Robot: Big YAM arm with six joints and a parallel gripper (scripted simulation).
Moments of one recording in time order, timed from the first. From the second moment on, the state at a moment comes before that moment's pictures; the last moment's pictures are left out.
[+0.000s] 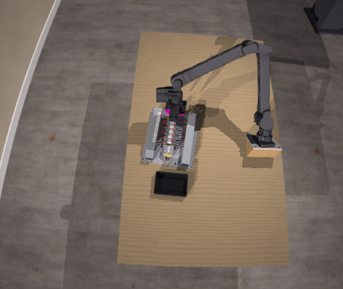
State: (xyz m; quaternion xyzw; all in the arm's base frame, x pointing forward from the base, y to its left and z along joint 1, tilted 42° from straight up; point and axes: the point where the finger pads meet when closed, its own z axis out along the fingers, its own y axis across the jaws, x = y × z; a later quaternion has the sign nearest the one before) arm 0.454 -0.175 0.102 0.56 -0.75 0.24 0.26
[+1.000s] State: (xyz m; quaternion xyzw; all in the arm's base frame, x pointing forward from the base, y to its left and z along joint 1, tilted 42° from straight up) arm 0.454 -0.175 0.102 0.56 -0.75 0.24 0.26
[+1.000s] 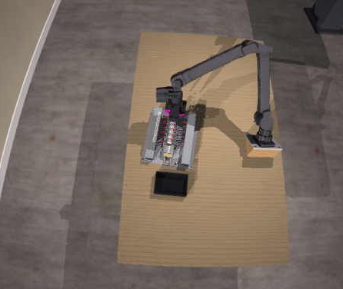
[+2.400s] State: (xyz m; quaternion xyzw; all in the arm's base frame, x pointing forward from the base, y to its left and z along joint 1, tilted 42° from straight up) arm 0.459 -0.175 0.105 0.56 -0.75 0.25 0.26
